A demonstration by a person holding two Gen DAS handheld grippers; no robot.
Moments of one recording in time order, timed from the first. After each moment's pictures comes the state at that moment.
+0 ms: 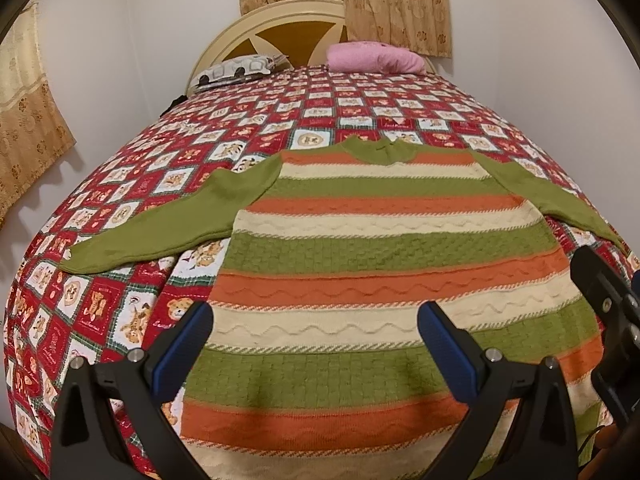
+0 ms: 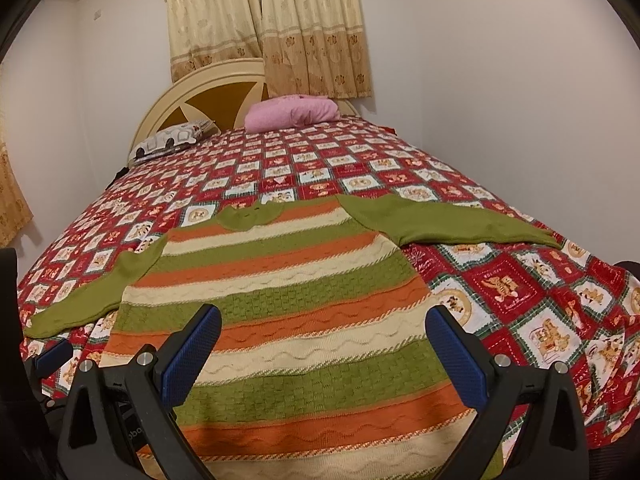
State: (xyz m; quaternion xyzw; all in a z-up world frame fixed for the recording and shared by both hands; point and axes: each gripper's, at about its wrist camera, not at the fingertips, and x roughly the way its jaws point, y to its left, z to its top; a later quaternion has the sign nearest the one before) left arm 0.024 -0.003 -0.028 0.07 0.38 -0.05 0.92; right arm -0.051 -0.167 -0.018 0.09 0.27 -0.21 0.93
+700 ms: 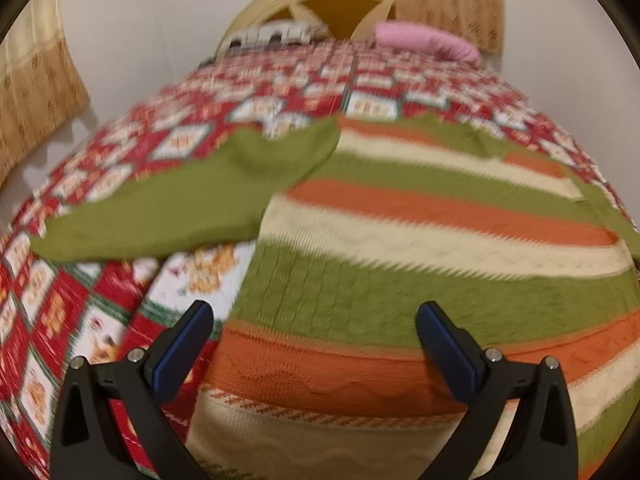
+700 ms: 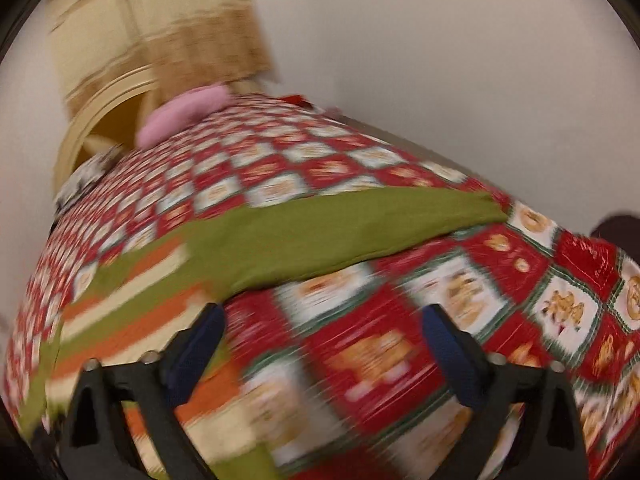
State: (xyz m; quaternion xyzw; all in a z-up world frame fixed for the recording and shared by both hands) left arm 0.123 0.037 -0.097 0.02 0.43 0.01 0.90; right arm -0.036 -0.406 -0.041 0.23 0.31 -0.33 0.86
